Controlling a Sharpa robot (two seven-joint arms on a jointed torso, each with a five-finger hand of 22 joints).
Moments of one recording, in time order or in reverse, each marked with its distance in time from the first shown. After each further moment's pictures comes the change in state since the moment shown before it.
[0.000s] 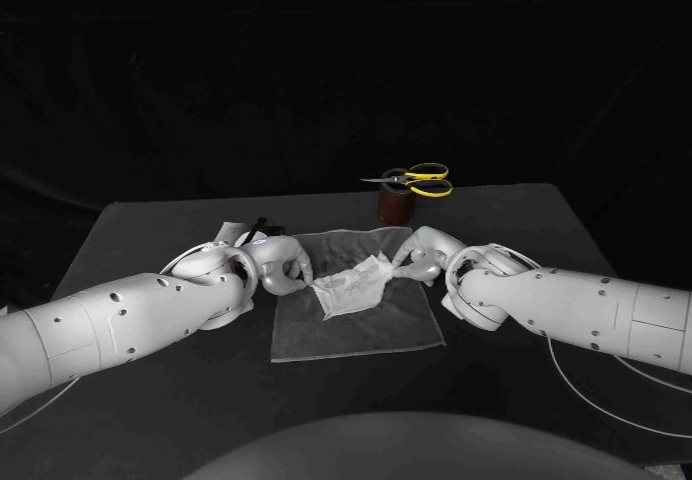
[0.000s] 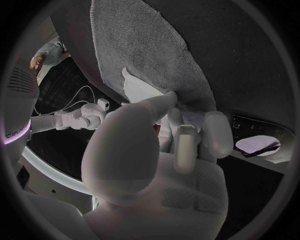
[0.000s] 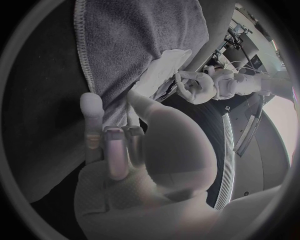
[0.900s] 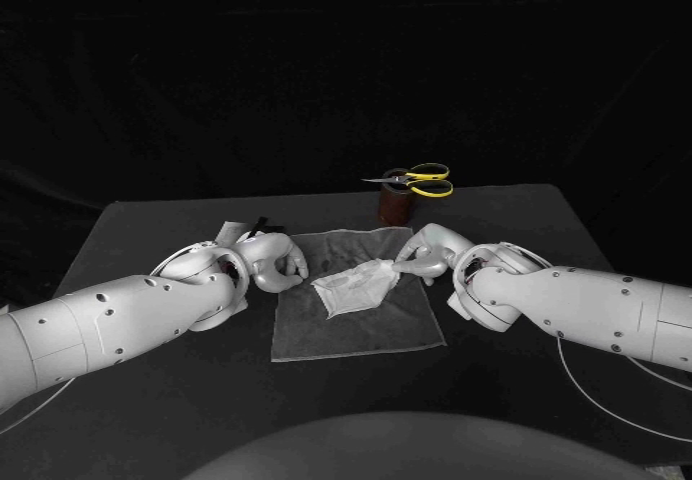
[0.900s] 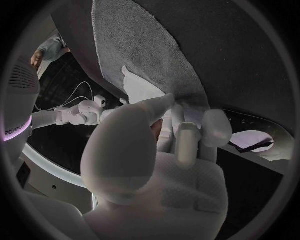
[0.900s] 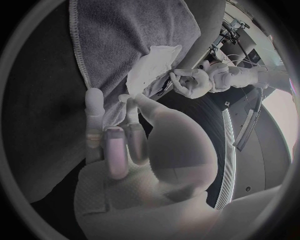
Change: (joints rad) left arm 0.000 -0.039 0.000 0.018 0.049 -0.047 0.032; left_hand -0.028 -0.035 0.055 -0.017 0.000 -0.100 0.030 -0.039 -0.001 -0.117 0.031 -0.120 -0.154 -0.090 0.019 -0.015 -0.081 0.000 -0.099 0.012 -0.071 -0.113; right arm 0.018 -0.051 0.002 0.076 0.037 0.006 -0.018; right_hand -0.121 -0.058 -0.047 0.052 0.000 -0.059 0.023 -0.012 0.060 -0.002 0.009 -0.101 -0.001 0.000 0.008 -0.019 -0.001 0.017 -0.074 0.013 -0.144 -0.067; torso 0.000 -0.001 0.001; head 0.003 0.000
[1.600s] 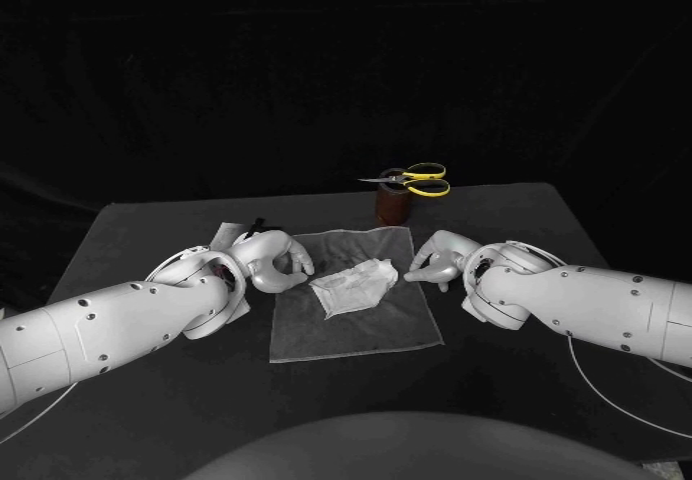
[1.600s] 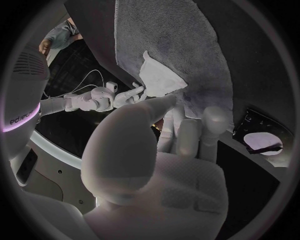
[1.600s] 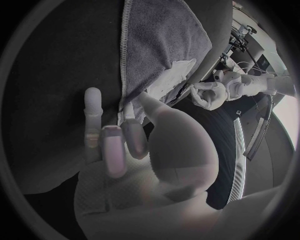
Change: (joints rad) left arm -0.004 -0.038 0.004 0.073 0.107 -0.059 0.085; left_hand 0.005 -0.004 0.013 -0.014 0.000 -0.011 0.011 -0.003 0.008 -0.010 0.010 -0.080 -0.050 -0.069 0.016 -0.021 -0.110 0.017 -0.066 0.016 -0.054 -0.077; right arm 0.002 -0.038 -0.001 -0.001 -0.065 0.088 -0.106; right_hand 0.009 -0.017 -0.052 0.035 0.000 -0.093 0.043 -0.055 -0.016 -0.019 0.045 -0.125 0.001 0.000 0.036 -0.035 0.001 -0.001 -0.037 0.030 -0.055 -0.023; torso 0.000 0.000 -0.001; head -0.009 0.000
